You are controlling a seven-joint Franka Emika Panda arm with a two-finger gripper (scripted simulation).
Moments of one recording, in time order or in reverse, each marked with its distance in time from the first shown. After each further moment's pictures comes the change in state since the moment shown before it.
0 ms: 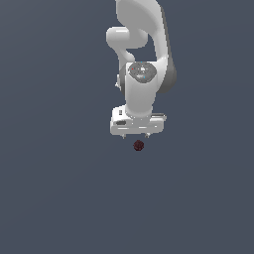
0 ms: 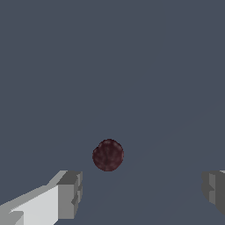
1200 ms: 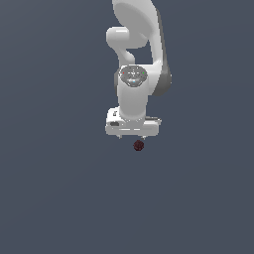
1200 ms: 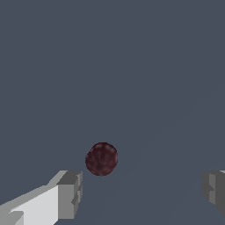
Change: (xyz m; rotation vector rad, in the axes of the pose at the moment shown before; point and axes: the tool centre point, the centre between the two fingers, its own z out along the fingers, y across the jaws) arm 0.000 0.017 0.009 0.018 -0.008 0.115
